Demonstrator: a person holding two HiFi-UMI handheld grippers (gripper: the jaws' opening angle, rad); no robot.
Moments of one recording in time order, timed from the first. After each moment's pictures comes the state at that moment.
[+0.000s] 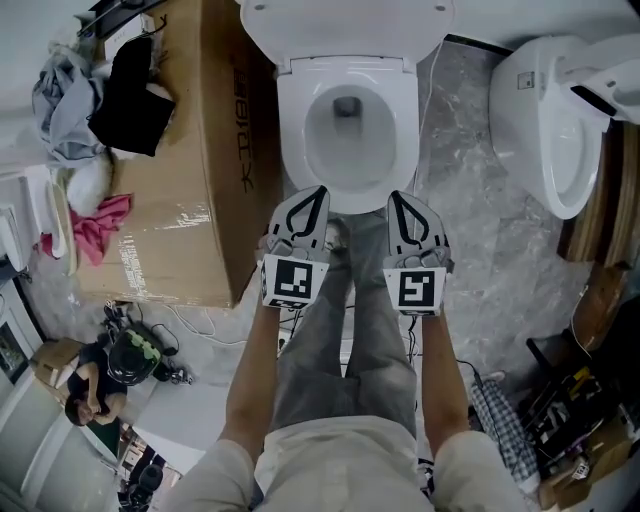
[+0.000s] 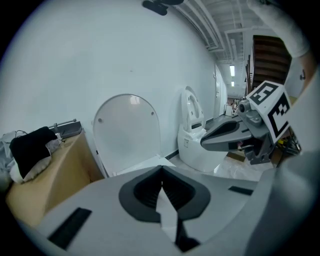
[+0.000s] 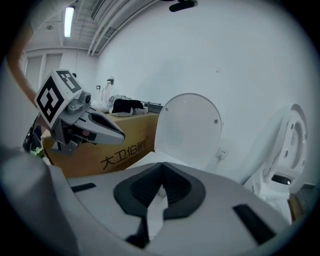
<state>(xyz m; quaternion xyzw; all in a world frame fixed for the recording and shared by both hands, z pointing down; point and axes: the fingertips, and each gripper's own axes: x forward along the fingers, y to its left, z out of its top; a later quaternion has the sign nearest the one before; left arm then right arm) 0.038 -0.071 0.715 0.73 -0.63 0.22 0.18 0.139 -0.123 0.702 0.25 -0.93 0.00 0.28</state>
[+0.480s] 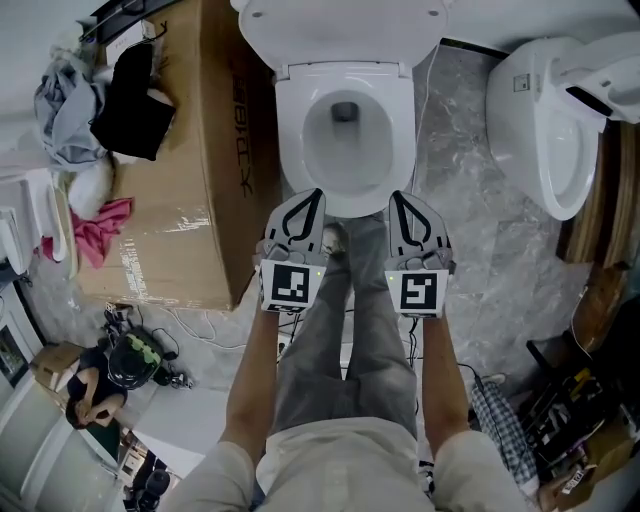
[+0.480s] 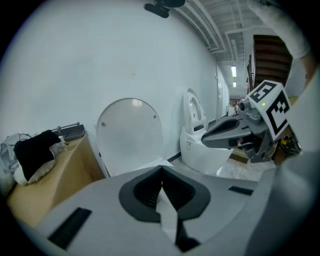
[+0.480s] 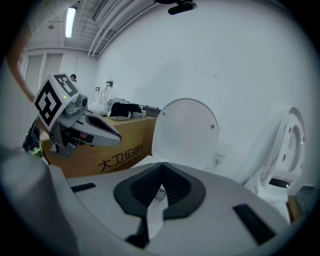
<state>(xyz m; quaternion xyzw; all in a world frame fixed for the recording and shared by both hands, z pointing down) 0.035 -0.076 0.699 0.72 -0.64 0.20 0.16 0.139 -0.132 0.683 0.25 -0.93 -0.02 0.27</state>
